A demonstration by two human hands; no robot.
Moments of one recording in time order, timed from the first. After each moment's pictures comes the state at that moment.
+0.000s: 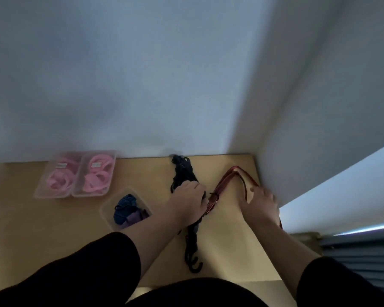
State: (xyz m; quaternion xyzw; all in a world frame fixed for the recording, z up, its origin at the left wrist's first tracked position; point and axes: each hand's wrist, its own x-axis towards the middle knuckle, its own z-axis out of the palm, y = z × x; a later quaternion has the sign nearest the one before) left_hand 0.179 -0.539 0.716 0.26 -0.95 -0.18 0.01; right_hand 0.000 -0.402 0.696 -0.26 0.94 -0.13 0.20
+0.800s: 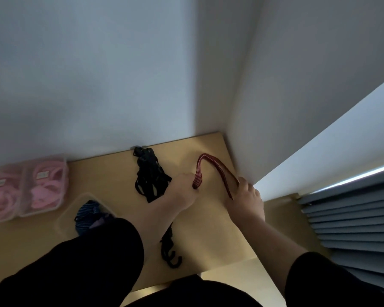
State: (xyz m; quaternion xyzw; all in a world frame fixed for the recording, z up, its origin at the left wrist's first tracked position) left_hand 0.095 -0.522 0.683 0.38 -0.83 -0.39 -0.10; right_hand -0.014 -0.360 0.657 -0.23 0.93 -0.15 0.24
